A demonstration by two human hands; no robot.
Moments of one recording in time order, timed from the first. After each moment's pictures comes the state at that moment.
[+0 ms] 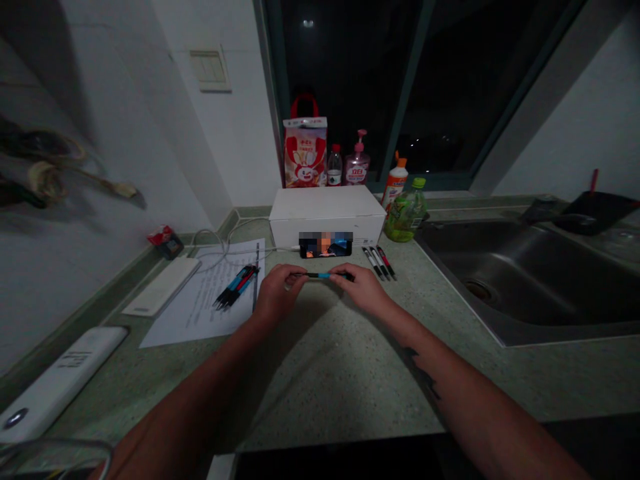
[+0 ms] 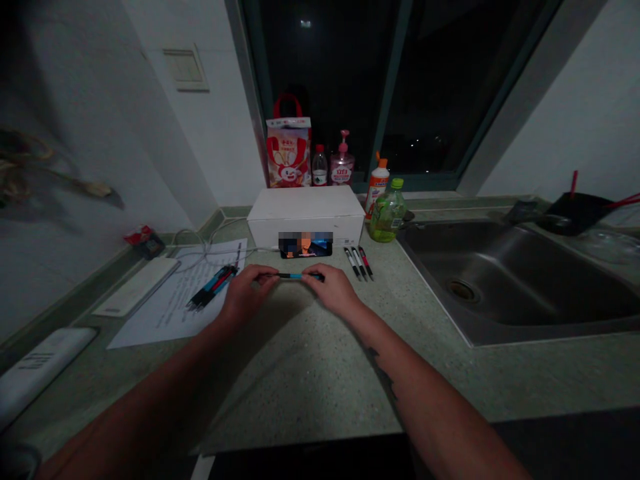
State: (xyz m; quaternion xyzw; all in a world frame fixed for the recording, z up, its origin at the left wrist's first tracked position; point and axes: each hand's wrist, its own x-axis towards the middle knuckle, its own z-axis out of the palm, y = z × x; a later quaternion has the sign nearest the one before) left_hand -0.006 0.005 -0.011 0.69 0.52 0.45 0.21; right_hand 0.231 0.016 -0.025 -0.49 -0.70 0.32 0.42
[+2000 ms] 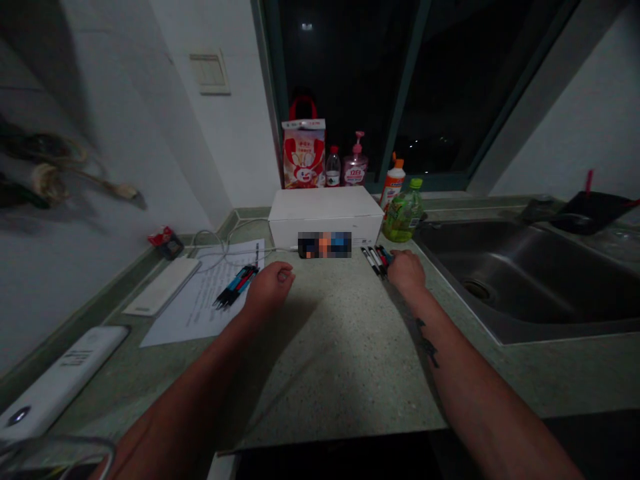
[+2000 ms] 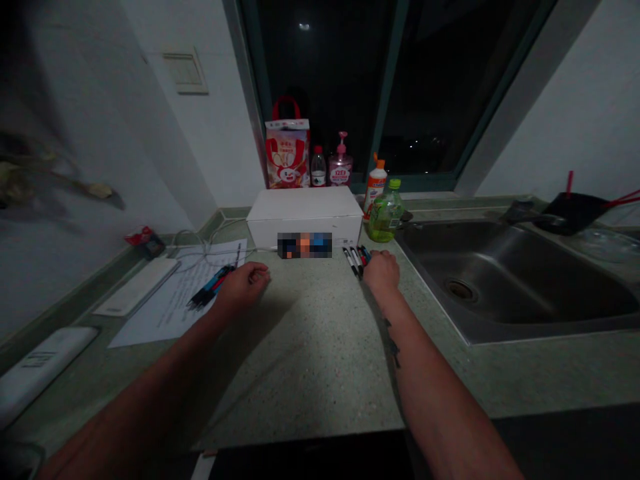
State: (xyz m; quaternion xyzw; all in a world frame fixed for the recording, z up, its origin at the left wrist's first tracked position) left_hand -0.024 0.016 -0.005 0.70 0.63 0.28 0.16; right_hand 0.318 0.042 -0.021 -0.80 -0.58 0.00 0.14
